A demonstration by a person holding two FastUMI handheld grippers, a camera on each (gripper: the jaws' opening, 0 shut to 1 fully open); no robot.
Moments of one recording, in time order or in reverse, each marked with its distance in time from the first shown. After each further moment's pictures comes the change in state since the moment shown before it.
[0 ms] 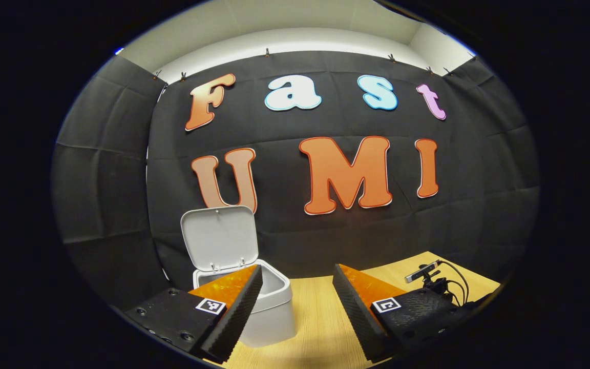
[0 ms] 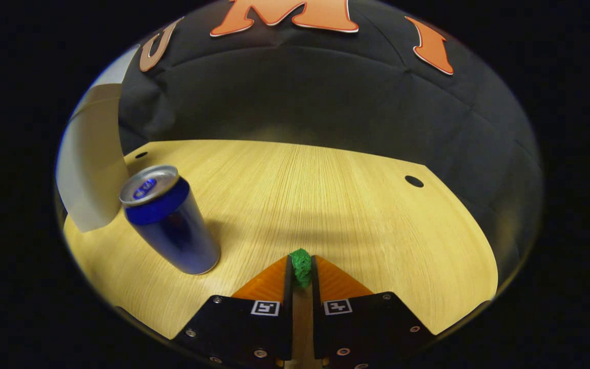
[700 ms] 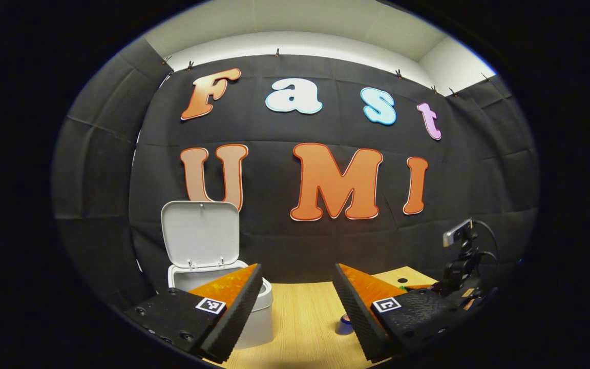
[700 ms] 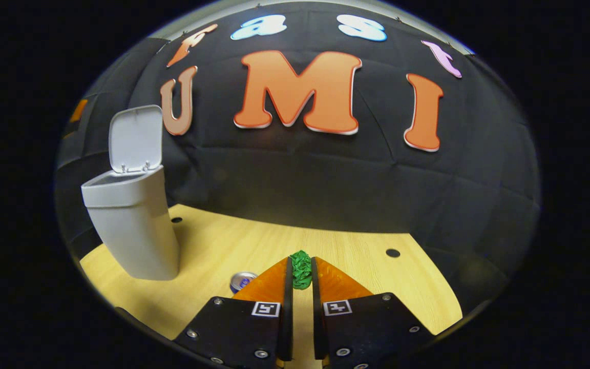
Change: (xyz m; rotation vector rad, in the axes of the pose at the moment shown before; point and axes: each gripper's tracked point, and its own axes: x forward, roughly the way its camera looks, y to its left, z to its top) left arm 0.016 0.001 -0.002 -0.123 -0.047 -0.090; right arm -0.155 0.026 0.157 -0.022 -0.361 0.052
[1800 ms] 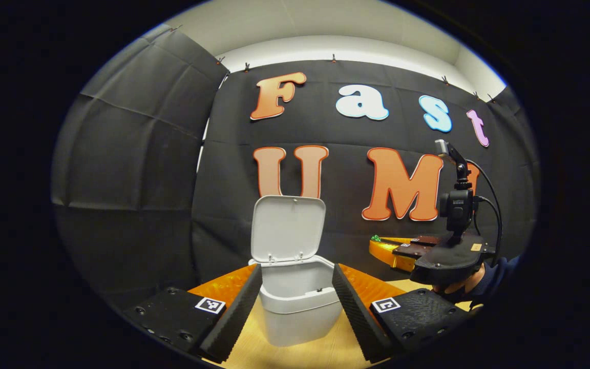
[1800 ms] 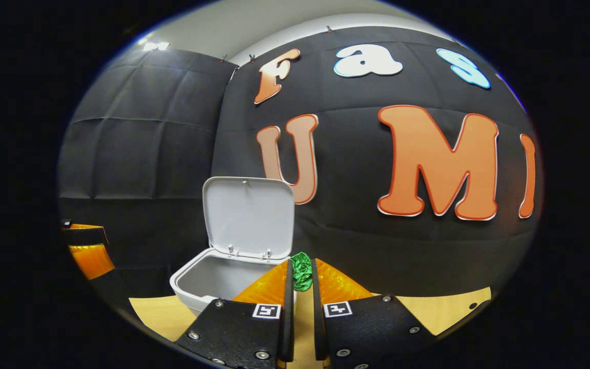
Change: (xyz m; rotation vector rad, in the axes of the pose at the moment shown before) left arm -0.070 0.156 -0.019 -0.041 -0.016 0.314; right arm 0.020 0.264 0.161 -0.034 -0.236 0.480
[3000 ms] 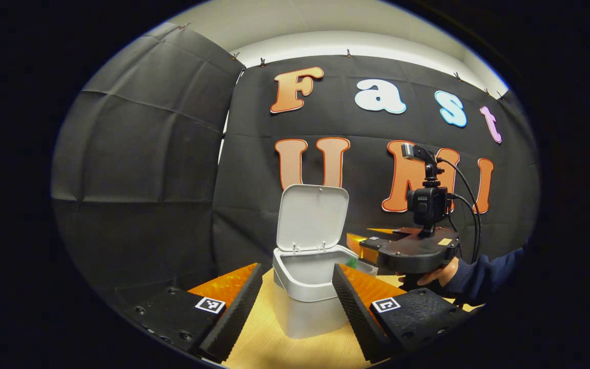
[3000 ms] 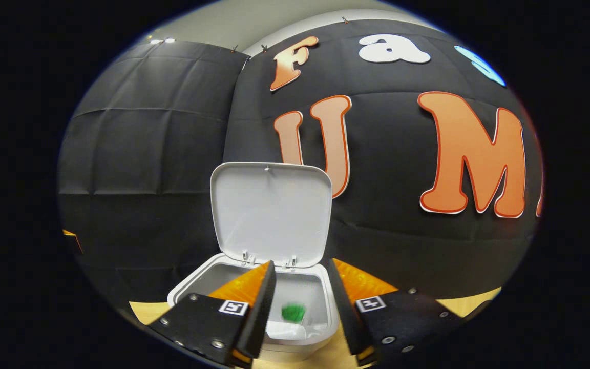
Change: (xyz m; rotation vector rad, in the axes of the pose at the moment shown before) left arm -0.013 0.024 -0.019 -0.003 0.041 0.063; right arm 0.063 0.041 -0.009 -0.008 0.016 0.057
